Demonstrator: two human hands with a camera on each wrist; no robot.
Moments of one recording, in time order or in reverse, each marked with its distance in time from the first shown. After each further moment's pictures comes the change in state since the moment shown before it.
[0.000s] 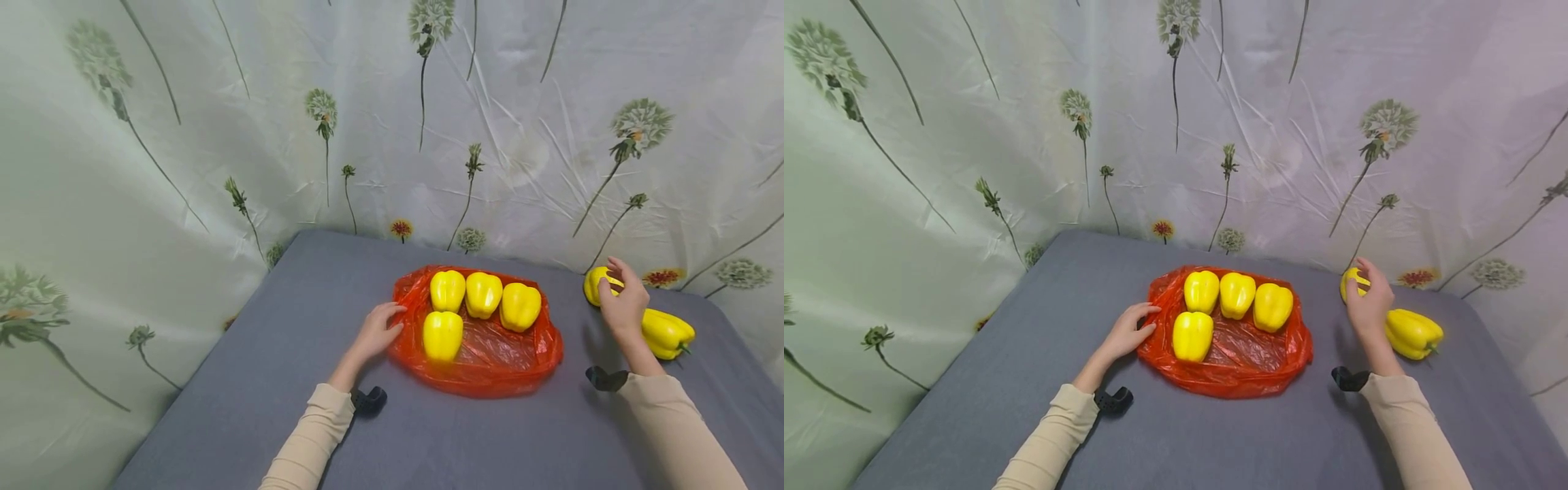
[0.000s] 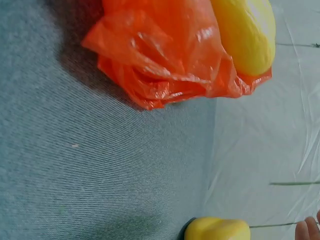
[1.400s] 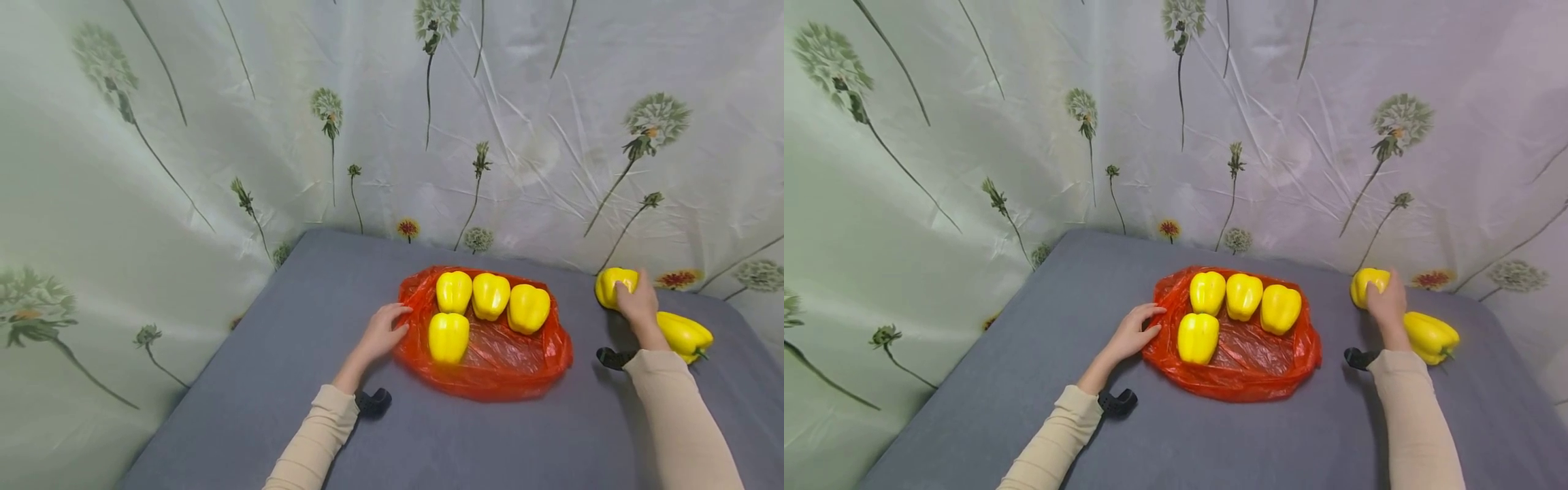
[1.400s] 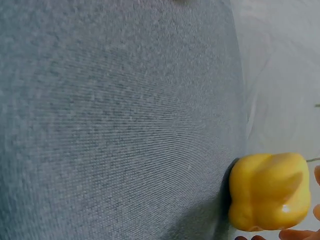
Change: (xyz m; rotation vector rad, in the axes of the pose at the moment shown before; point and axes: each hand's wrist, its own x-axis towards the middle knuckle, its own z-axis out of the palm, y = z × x) left_hand 0.000 -0.003 0.002 0.009 -0.022 -0.027; right_hand 0.036 0.056 -0.005 -0.196 -0.520 0.307
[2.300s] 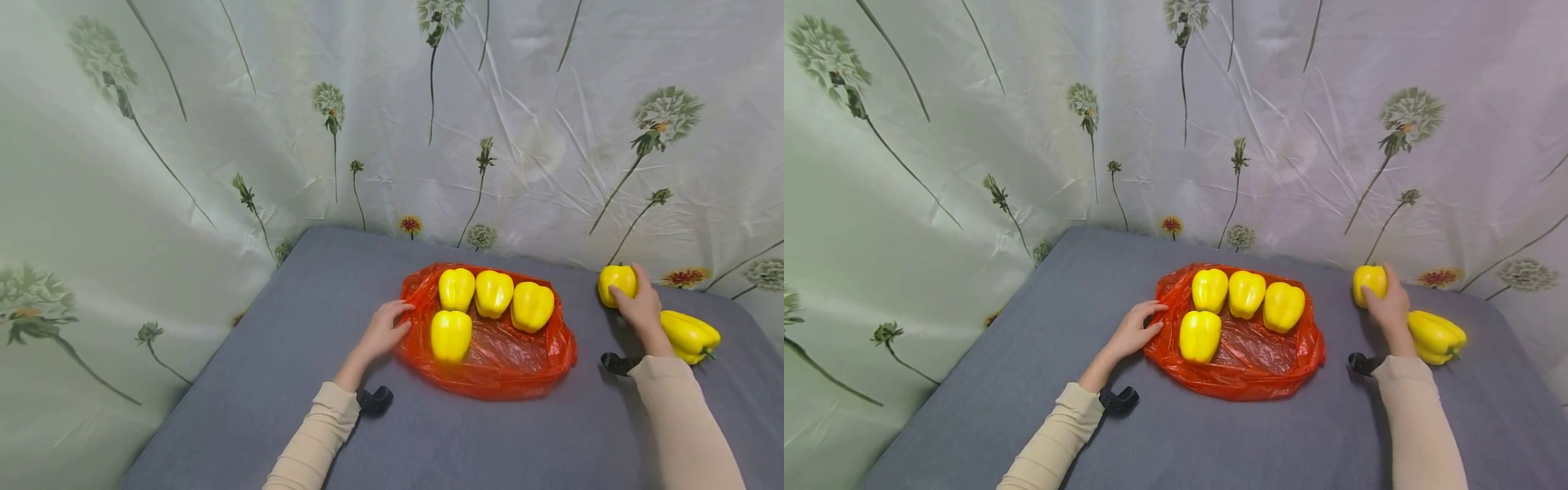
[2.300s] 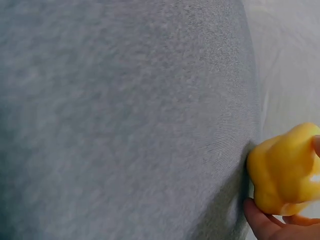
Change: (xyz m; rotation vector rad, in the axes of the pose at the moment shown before) left_hand 0.001 0.000 0.001 -0.007 0.011 0.000; right_hand 0.001 0.015 0.010 -0.010 0.028 -0.129
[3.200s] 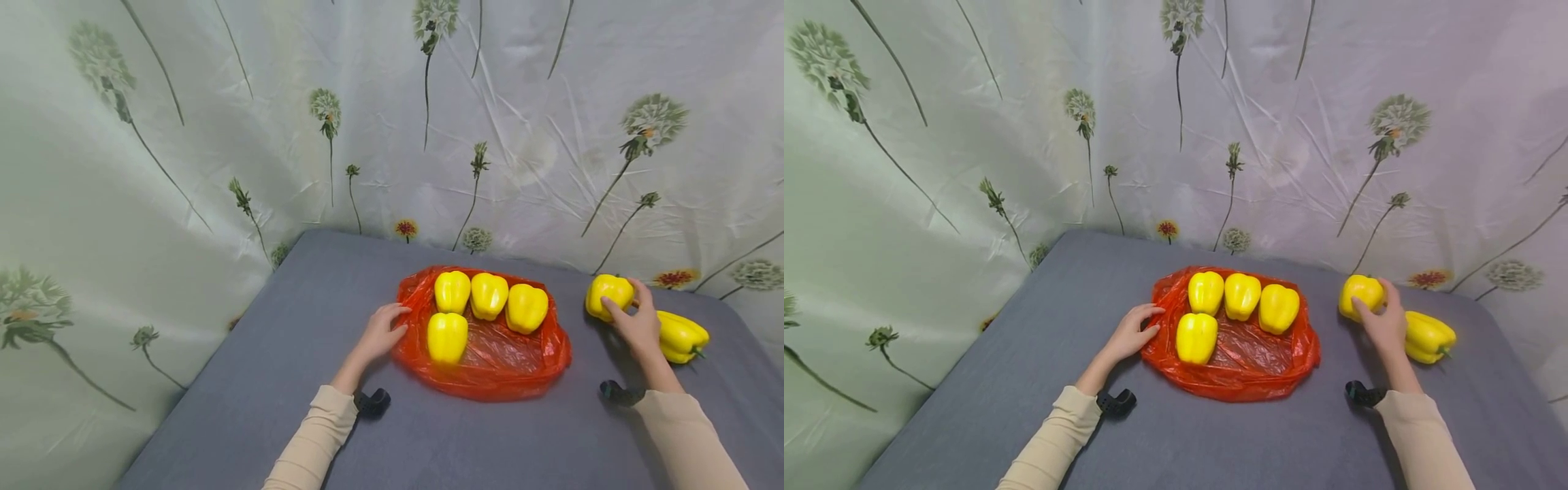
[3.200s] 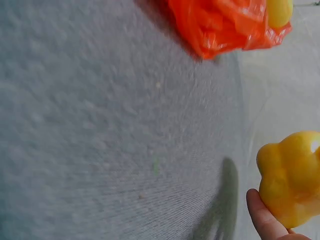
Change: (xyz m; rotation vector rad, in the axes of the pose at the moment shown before) left_hand -0.001 0.001 0.000 -0.006 0.009 0.022; right_hand -0.045 -0.016 0.001 0.205 0.064 0.101
